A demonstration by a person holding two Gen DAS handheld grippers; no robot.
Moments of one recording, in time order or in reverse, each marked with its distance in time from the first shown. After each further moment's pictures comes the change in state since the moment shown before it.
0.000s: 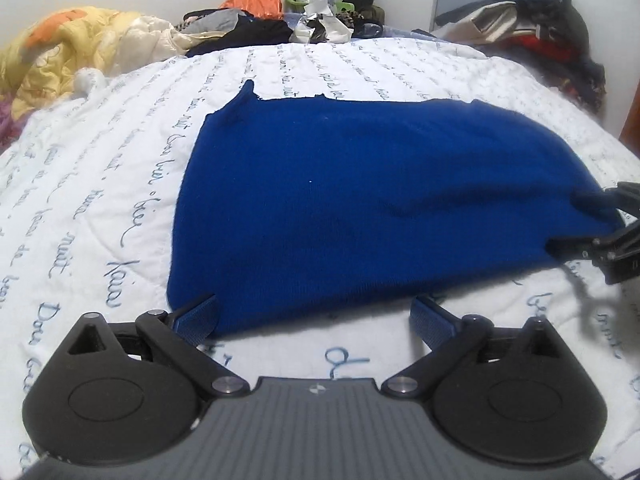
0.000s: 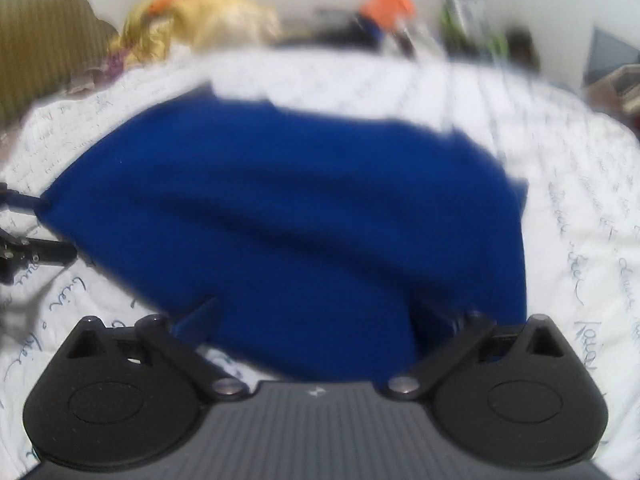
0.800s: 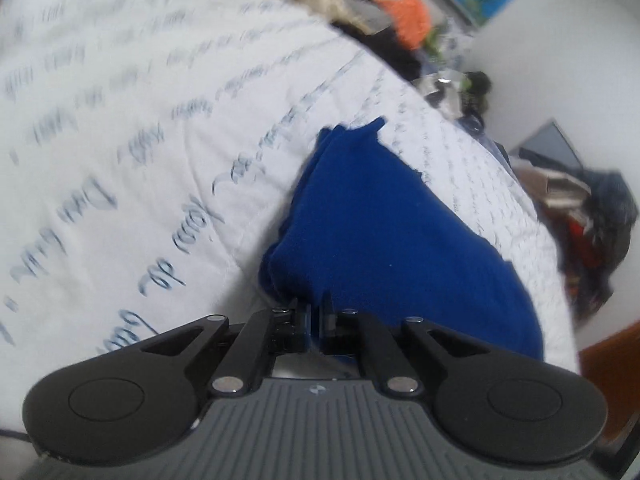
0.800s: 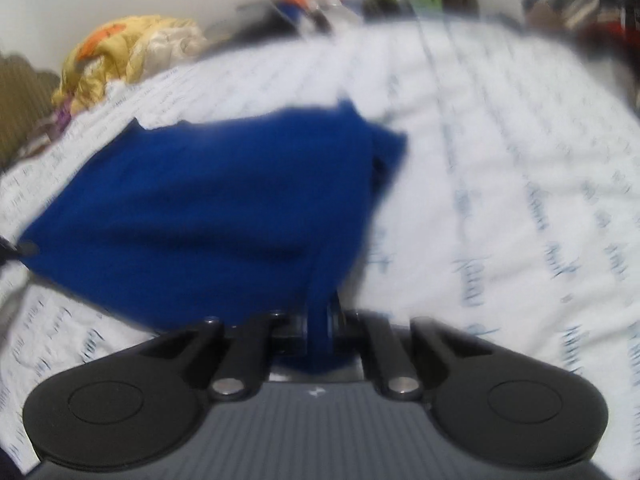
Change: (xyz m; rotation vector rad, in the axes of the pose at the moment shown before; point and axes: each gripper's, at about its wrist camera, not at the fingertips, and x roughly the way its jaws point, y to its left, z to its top) left arm -0.026 0.093 0.005 -0.662 0.002 -0.086; right arm -0.032 -0.081 0.003 0.235 0.079 -0.062
